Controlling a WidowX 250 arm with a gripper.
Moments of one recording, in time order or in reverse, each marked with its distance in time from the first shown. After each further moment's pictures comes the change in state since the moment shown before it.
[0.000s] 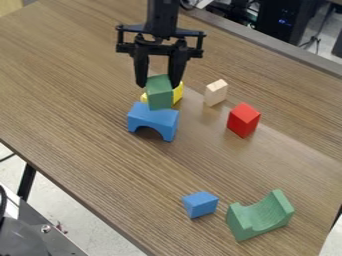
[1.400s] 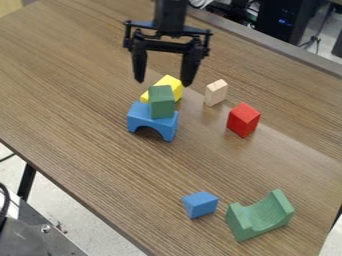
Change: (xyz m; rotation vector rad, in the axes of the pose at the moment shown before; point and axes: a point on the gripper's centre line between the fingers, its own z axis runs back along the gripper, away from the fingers) arm -0.021 -0.017 0.019 0.012 -0.079 -0.068
